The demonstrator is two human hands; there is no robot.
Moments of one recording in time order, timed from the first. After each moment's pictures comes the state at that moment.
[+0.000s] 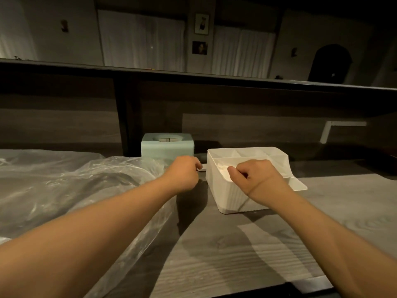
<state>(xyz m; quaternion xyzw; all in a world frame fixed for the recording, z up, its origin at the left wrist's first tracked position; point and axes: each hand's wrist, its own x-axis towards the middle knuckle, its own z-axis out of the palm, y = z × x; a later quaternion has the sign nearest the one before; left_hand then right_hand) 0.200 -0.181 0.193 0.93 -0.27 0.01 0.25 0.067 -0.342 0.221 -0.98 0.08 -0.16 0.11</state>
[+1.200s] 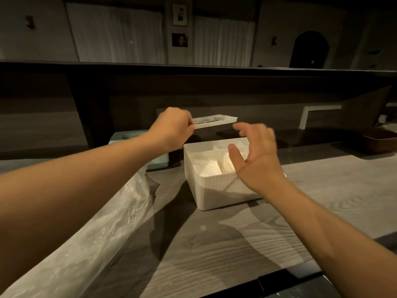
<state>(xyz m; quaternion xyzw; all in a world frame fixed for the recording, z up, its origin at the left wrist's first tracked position) 0.203 -0.229 0.278 0.89 -0.36 0.16 0.22 0.051 -0.386 0.214 -0.88 0.09 -0.42 0.19</state>
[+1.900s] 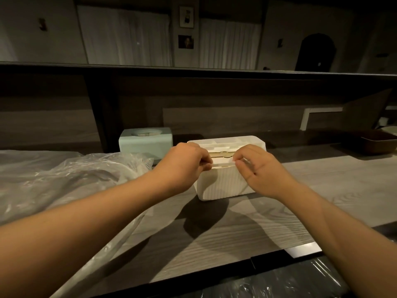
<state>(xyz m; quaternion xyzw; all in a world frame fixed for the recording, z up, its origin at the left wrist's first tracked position) 0.105 -0.197 0.240 0.88 -0.43 0.12 0.19 0.018 -0.406 0.209 -0.96 0.00 -0.22 0.17</state>
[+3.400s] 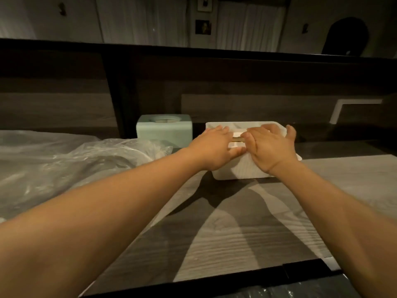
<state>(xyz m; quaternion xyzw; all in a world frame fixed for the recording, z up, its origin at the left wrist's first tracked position) 0.168 -0.233 0.221 0.89 -0.44 0.03 0.12 0.096 -0.399 0.206 -0.97 0.15 -0.17 -0.08</state>
